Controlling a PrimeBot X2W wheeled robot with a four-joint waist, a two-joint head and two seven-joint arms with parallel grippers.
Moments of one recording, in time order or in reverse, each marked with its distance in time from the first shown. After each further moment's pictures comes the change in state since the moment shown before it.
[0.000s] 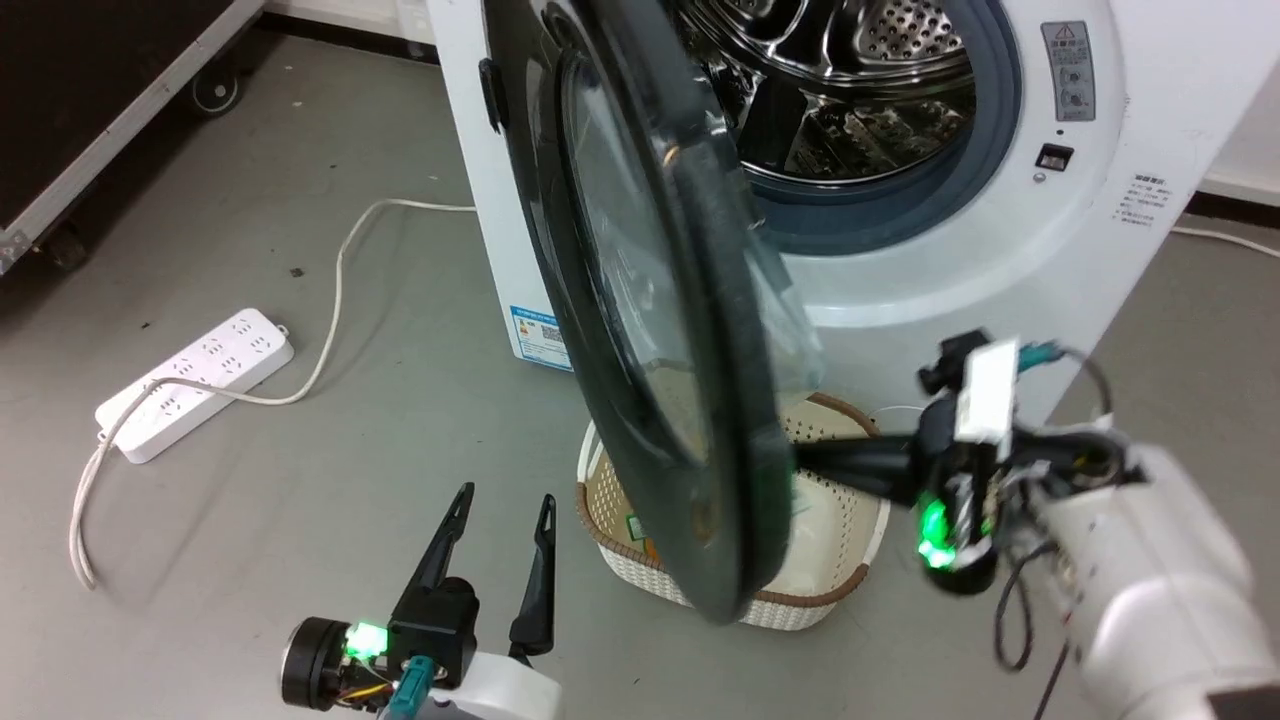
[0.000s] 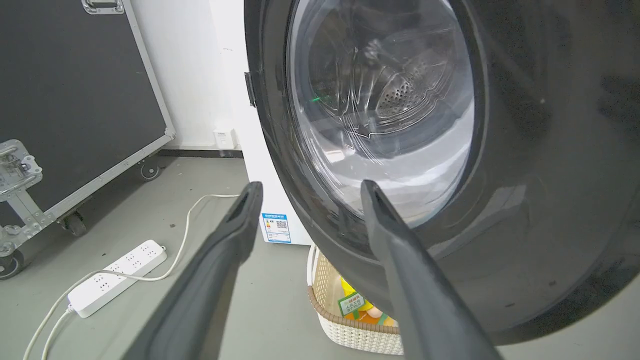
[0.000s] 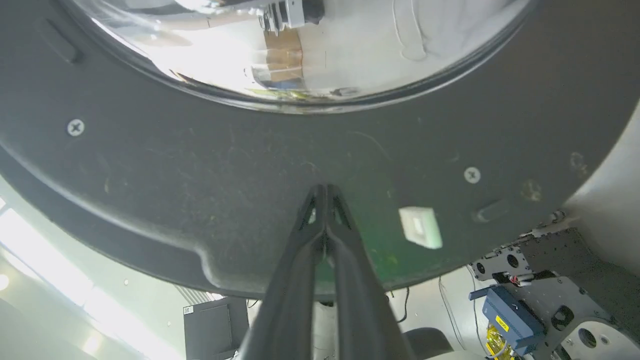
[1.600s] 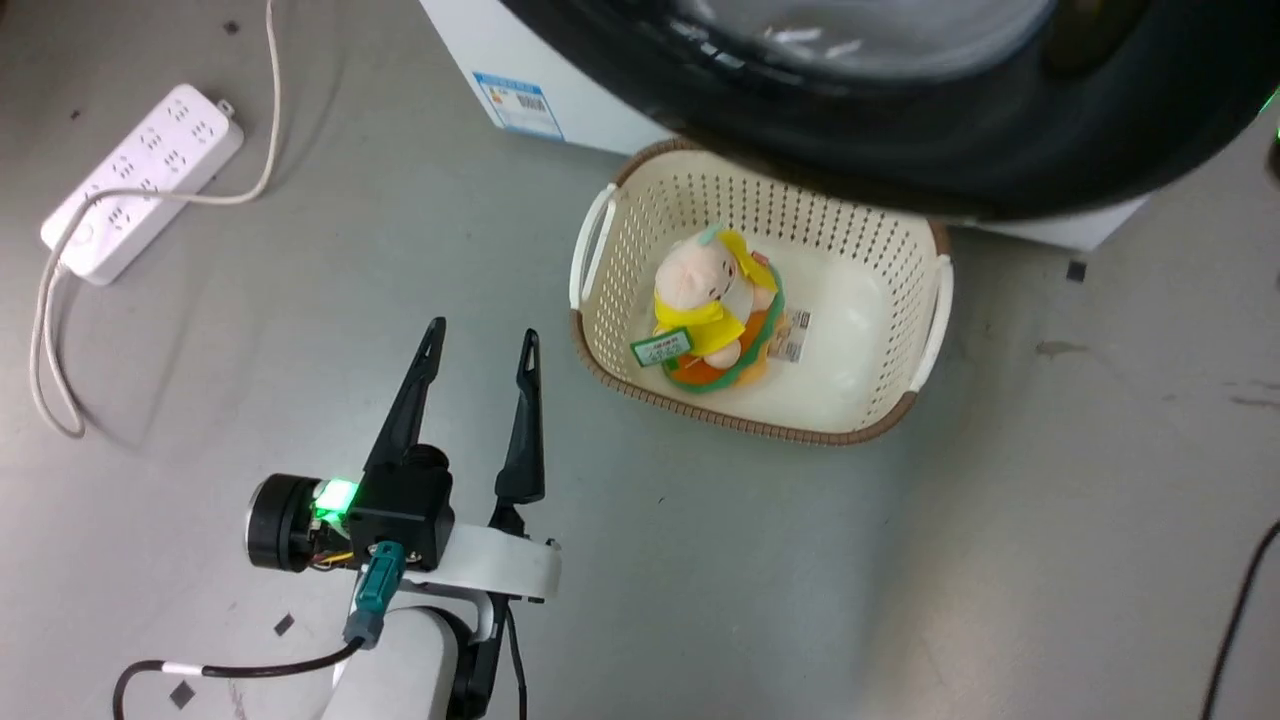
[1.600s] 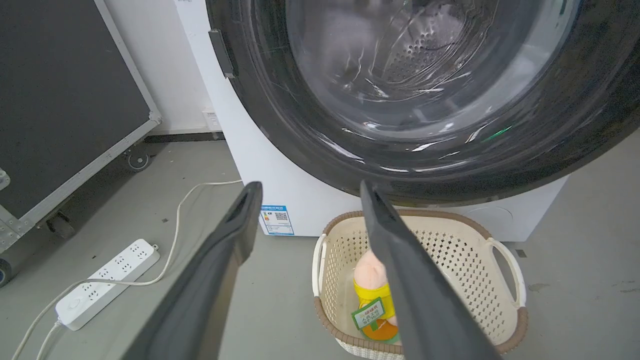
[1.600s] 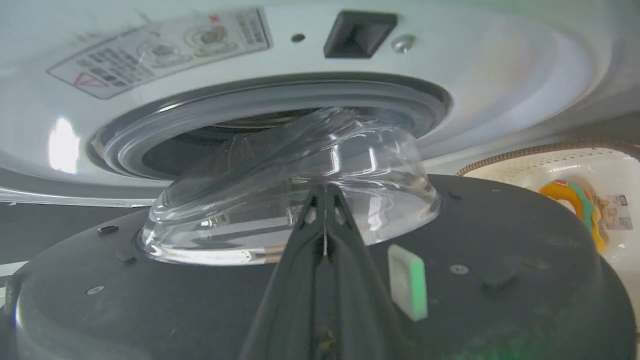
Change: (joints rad) left arm -0.189 0.001 0.019 -0.087 0.000 0.025 0.000; right arm -0.631 -0.211 -0.727 0.205 -0.752 0.000 -0.417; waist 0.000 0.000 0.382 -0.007
